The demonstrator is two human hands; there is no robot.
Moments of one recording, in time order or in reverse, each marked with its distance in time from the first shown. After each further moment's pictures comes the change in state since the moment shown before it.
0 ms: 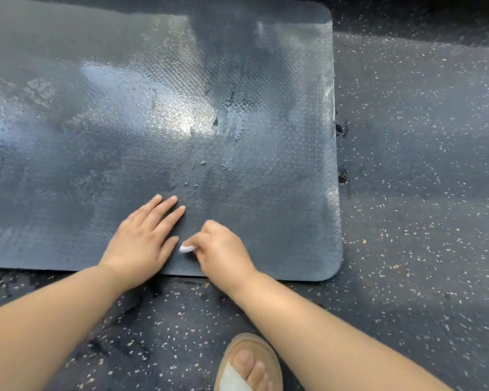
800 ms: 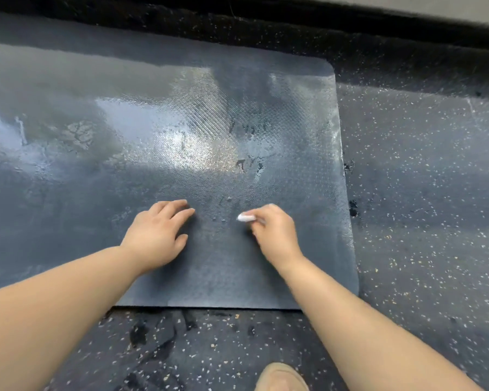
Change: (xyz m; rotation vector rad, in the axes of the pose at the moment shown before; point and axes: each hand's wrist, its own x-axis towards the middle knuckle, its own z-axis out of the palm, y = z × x) left_hand 0.045 -0.061 -0.036 0.052 -0.131 -0.077; right_hand 0.055 0.010 -0.051 0.094 0.328 0.325
